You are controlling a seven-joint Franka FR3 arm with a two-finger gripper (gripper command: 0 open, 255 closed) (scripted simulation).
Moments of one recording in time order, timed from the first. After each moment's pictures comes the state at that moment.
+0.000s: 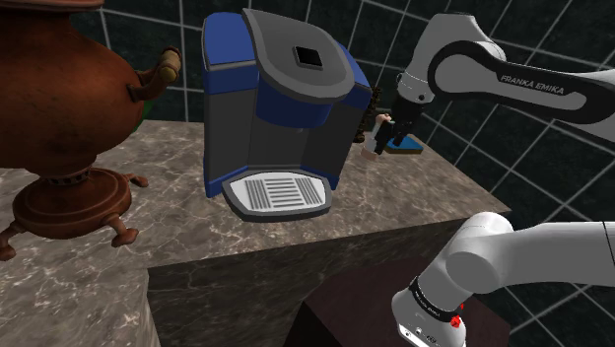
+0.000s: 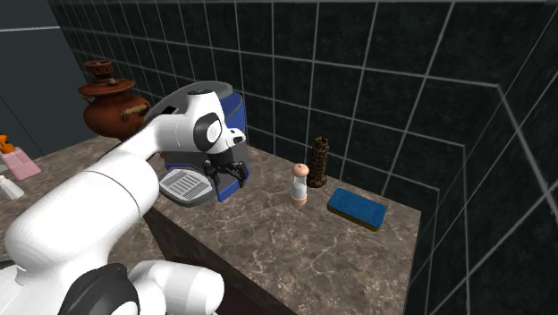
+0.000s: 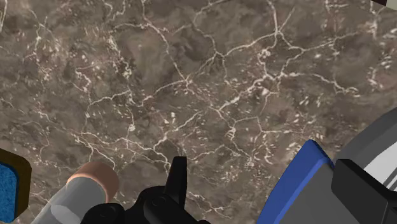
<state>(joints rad) -0.01 -0.79 -0.04 -2.43 -0.12 1.70 0.05</state>
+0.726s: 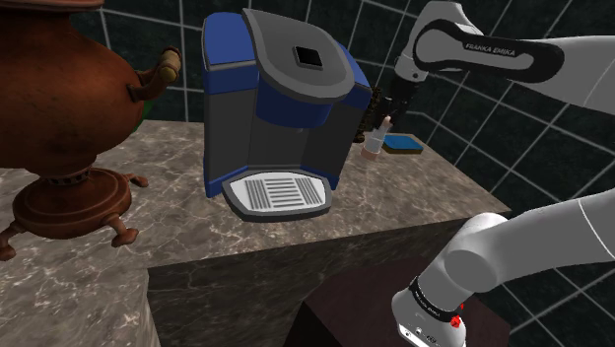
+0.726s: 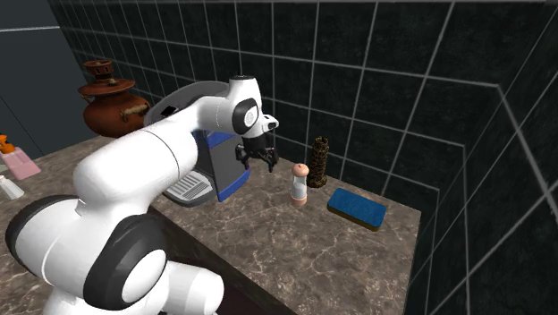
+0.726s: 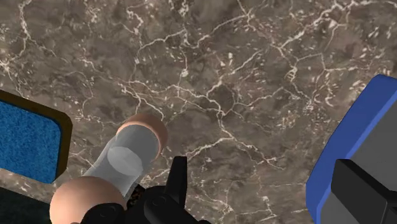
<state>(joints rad) -0.05 -0.52 -0.19 -2.19 -0.16 1.75 -0.11</state>
